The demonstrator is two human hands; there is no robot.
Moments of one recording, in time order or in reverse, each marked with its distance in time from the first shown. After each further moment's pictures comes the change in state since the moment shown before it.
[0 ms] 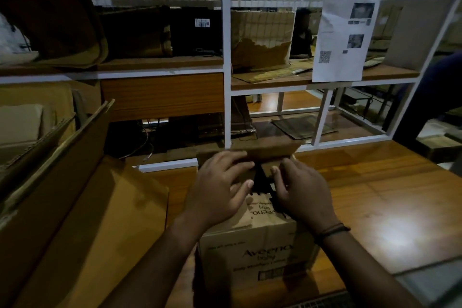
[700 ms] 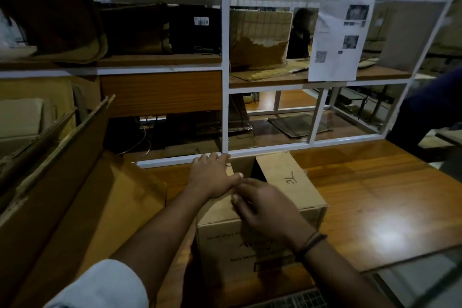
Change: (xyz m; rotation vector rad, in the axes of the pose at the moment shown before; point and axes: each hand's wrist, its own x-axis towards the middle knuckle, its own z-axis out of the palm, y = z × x) left_hand 0.032 -0.035 0.029 0.307 -0.482 -0.382; right_hand -0.023 -0.064 -0.008 0.162 -0.464 -0.119
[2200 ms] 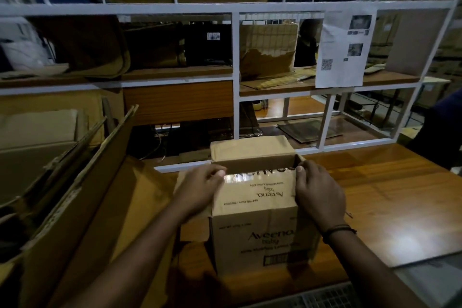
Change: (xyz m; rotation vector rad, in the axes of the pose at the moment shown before) left_hand -0.082 -0.036 -0.027 -0.623 0.169 -0.025; right_hand -0.008 0.075 -0.002 -0.072 0.559 0.446
